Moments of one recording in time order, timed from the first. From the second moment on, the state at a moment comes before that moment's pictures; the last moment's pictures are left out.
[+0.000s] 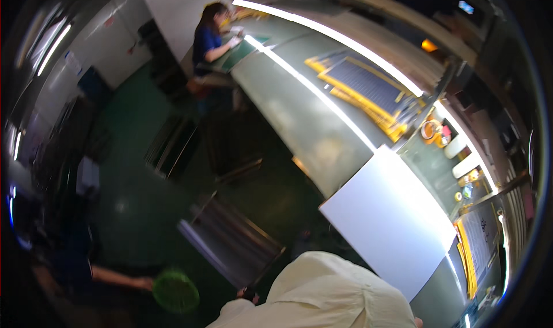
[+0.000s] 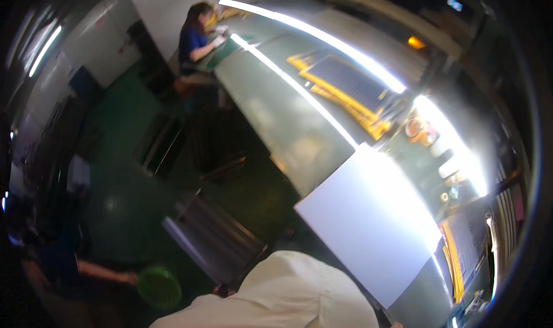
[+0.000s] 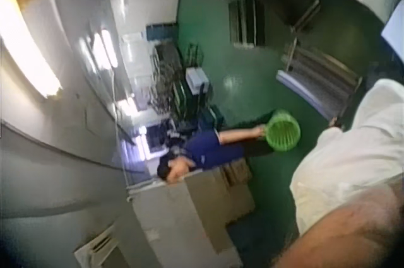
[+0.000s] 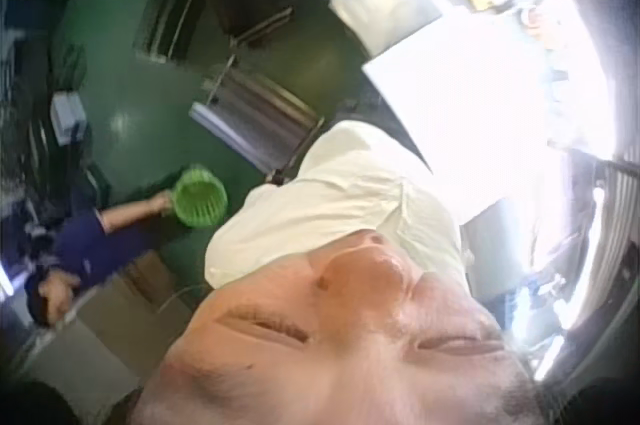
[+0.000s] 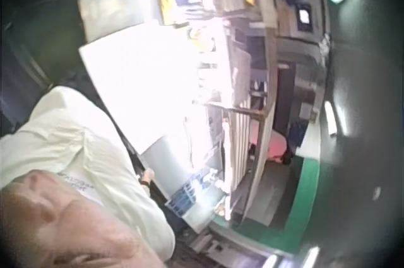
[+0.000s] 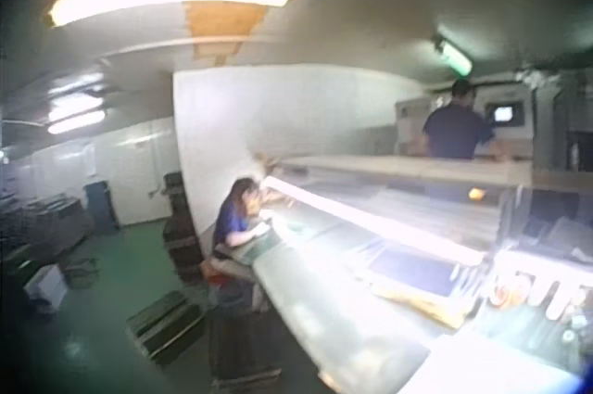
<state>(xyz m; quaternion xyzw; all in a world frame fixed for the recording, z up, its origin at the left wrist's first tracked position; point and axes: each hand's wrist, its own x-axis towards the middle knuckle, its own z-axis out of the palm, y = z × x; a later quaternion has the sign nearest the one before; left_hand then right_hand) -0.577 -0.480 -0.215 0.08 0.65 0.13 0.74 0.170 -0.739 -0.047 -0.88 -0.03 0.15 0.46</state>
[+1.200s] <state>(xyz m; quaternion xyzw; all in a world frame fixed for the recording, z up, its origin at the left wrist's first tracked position) -0.281 -0.023 -0.028 0.50 0.44 -0.21 0.72 0.020 -0.566 -0.034 -0.95 0.12 -0.12 0.25</state>
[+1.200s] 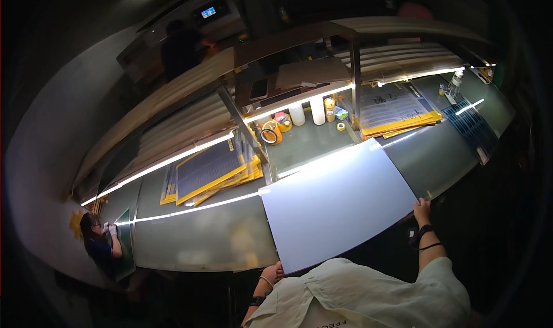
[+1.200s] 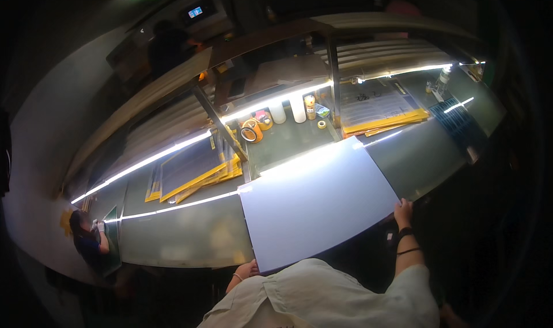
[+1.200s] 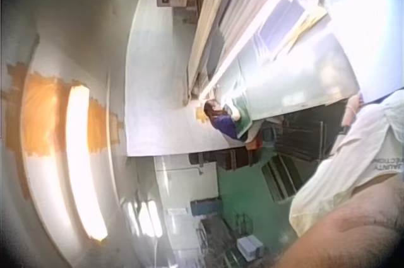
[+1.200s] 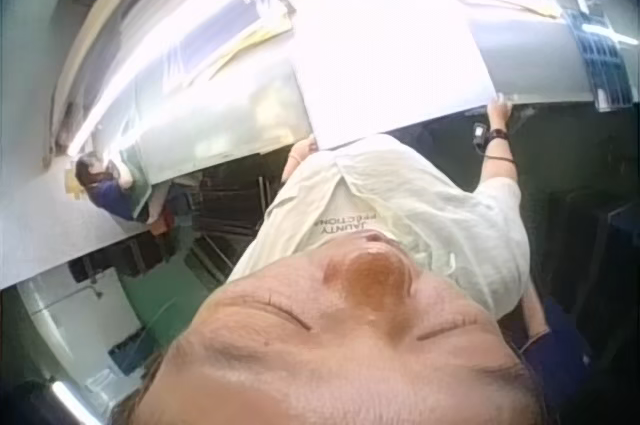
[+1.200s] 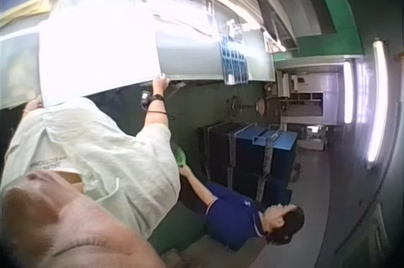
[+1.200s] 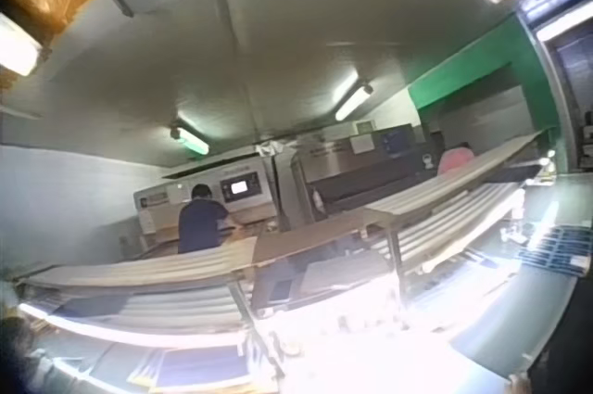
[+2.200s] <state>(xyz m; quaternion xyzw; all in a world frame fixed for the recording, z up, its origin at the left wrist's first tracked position) -0.322 0.003 0.019 0.88 0.42 -0.13 0.19 -0.039 -0.548 -0.029 -0.93 0.15 -0.15 0.31</state>
